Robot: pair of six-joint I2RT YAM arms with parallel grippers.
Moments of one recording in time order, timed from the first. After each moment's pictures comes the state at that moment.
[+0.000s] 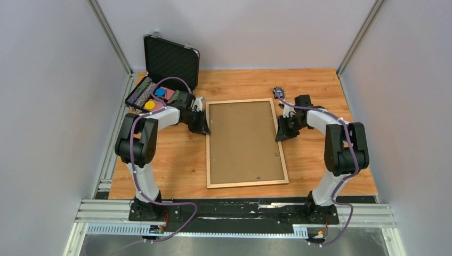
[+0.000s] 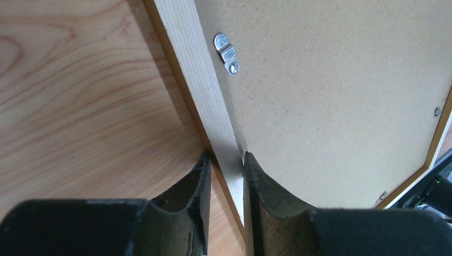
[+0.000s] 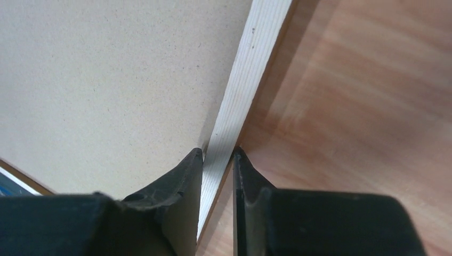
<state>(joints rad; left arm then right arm) -0.29 1.89 1.16 -0.36 0.47 -0.26 0.08 1.75 1.05 -0.56 -0.47 -0.14</state>
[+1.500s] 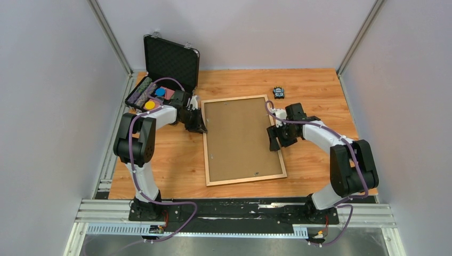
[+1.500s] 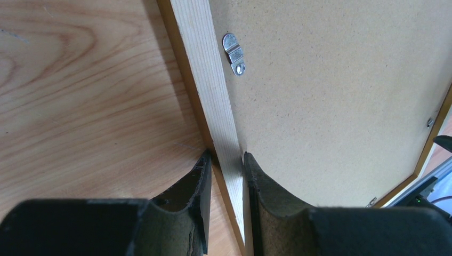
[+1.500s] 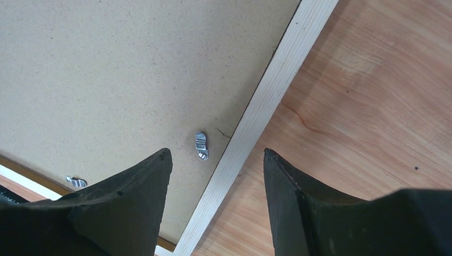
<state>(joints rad) -0.25 1.89 1.17 -0.37 0.44 -0.34 0.23 1.55 0.90 -0.53 -0.32 -0.17</state>
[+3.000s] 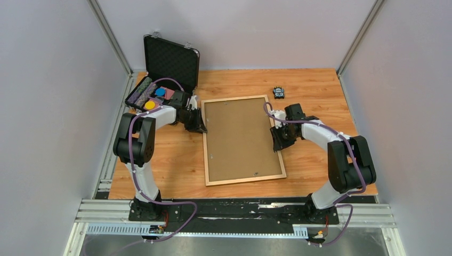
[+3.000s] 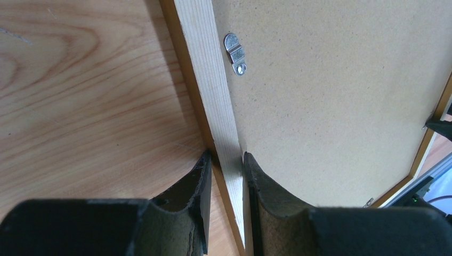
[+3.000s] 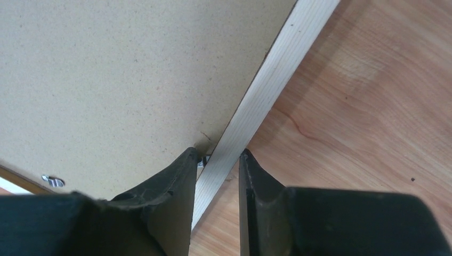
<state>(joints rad) -0.23 1.89 1.16 -0.35 0.45 -0.34 0.24 1.59 0.90 -0.52 -0.30 -0.22</state>
